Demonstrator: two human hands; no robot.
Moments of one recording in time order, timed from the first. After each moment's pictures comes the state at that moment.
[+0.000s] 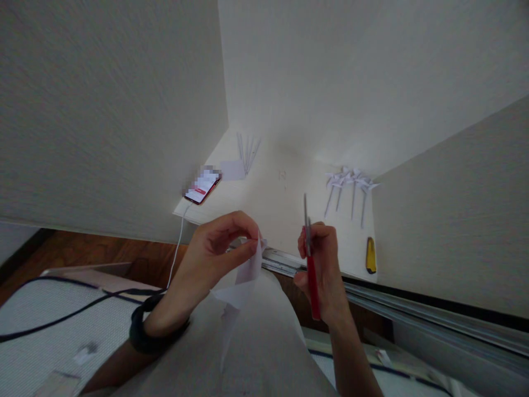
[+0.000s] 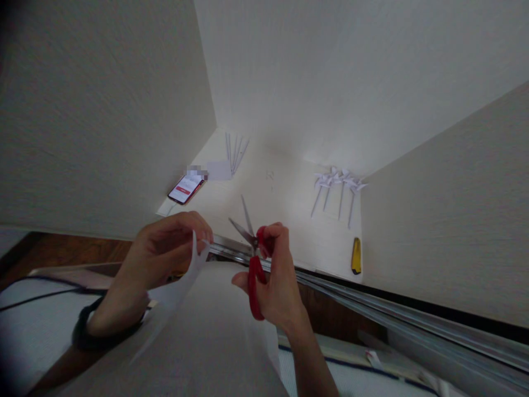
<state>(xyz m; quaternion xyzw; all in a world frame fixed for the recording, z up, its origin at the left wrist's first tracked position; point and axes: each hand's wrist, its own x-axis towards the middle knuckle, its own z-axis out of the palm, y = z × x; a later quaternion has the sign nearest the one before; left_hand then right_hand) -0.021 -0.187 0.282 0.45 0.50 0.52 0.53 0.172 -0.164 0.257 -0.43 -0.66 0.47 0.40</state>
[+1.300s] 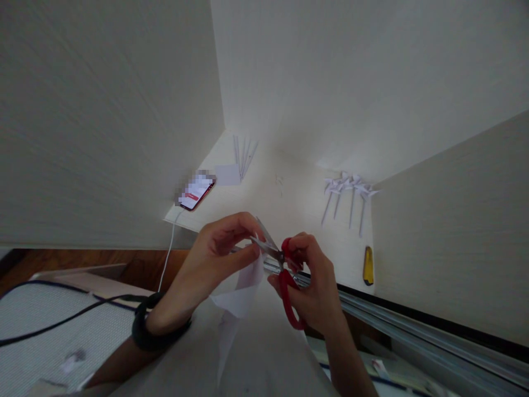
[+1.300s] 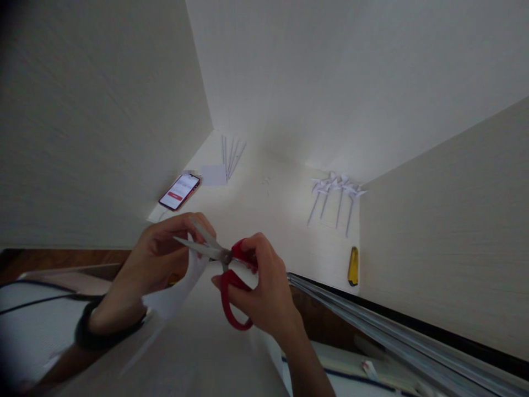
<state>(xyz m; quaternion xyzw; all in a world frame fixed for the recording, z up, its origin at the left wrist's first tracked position) -0.006 -0.149 0.281 0.45 0.43 0.54 0.57 0.176 -0.134 0.268 -0.42 -0.74 0.43 0.31</state>
